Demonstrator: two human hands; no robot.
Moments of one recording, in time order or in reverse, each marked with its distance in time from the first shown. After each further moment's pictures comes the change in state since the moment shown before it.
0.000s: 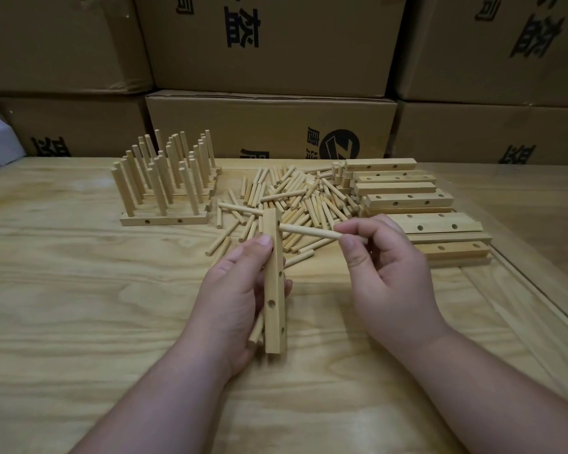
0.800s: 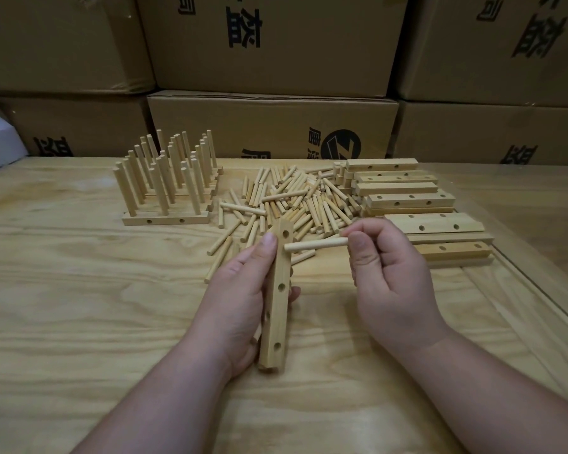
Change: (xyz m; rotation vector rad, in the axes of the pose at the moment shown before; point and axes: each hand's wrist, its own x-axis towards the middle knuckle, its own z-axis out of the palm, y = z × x) left_hand -0.004 0.003 0.003 0.096 -0.011 -0.038; right_hand -0.004 0.001 -0.001 0.019 -0.024 -0.005
